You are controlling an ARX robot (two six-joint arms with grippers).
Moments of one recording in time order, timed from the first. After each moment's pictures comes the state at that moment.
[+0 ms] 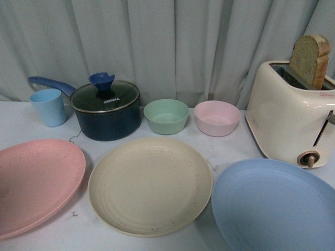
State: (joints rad) left arm 0.49 2.09 0.69 0.70 0.33 0.08; right arm 0.00 0.00 0.01 0.00 0.00 0.00
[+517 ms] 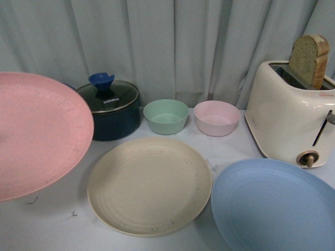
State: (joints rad) left arm 0.40 1.52 0.64 0.43 0.41 0.10; right arm 0.00 0.00 0.01 0.00 0.00 0.00
